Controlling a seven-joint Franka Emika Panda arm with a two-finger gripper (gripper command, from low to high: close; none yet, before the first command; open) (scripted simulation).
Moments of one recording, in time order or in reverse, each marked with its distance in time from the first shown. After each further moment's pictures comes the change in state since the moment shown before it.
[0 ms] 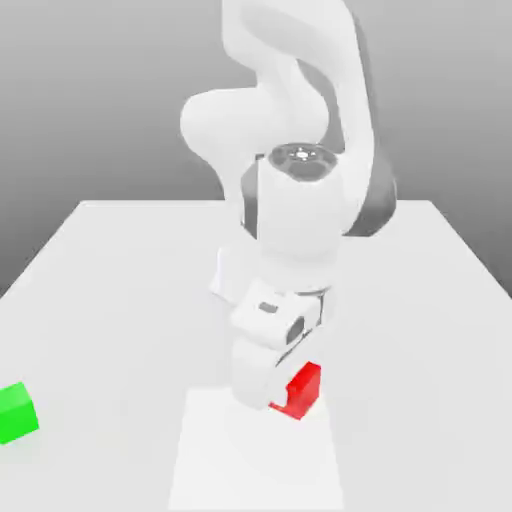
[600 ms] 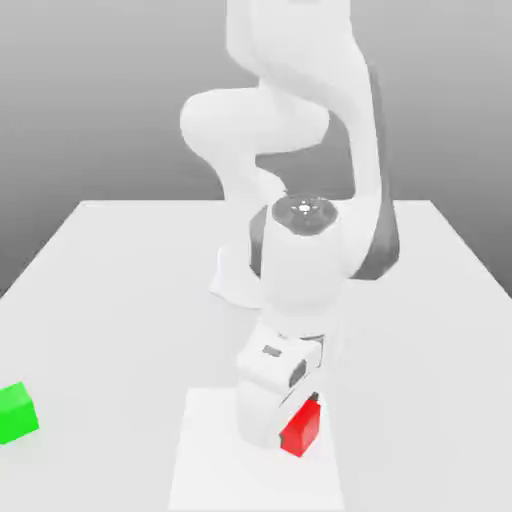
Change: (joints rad) arm 0.050 0.216 0.103 0.002 0.136 0.215 -0.016
